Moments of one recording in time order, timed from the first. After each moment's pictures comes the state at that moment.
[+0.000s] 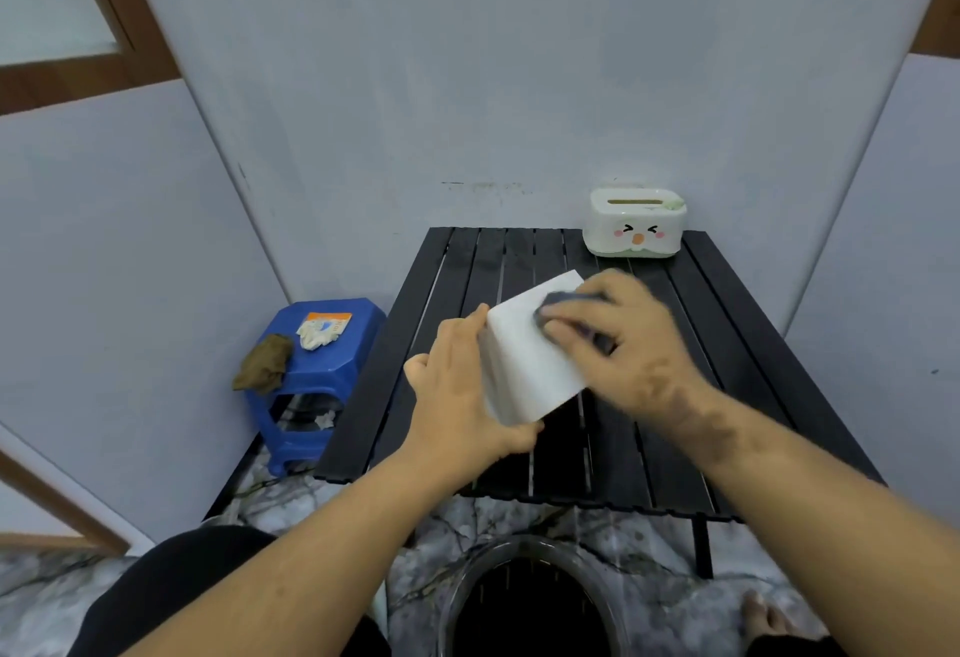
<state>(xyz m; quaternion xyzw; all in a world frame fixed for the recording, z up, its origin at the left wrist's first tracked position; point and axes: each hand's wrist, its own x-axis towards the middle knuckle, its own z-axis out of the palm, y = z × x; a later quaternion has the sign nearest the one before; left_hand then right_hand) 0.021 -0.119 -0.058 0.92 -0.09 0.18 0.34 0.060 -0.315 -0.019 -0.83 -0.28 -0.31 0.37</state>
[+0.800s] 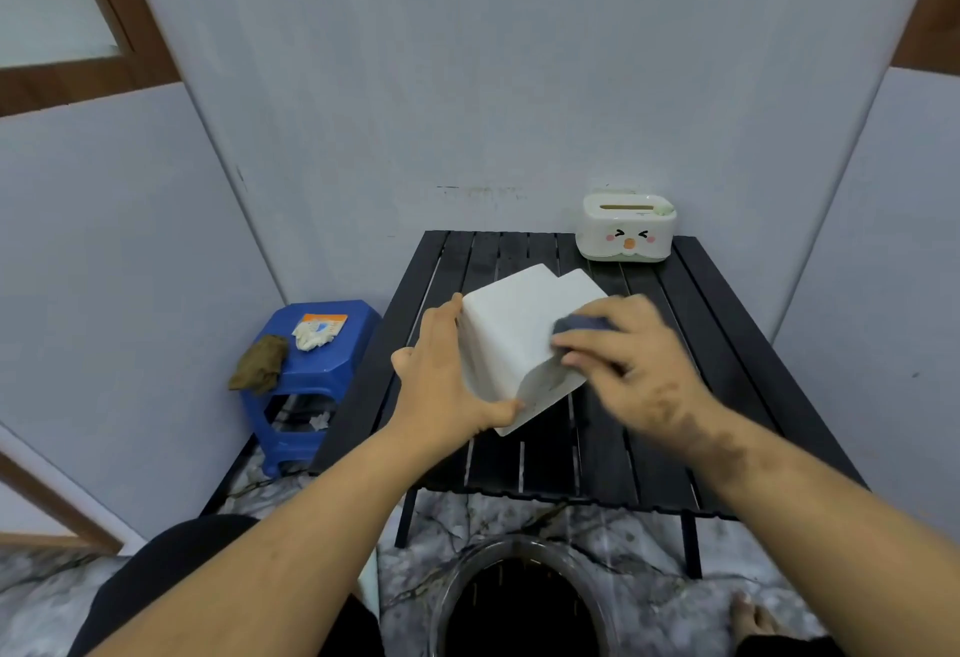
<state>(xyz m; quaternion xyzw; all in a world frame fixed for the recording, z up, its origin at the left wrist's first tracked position) 0.033 -0.112 -0.047 0.91 -0.05 0.12 0.39 0.050 -0.337 -0.032 -0.85 -0.30 -0.32 0.30</state>
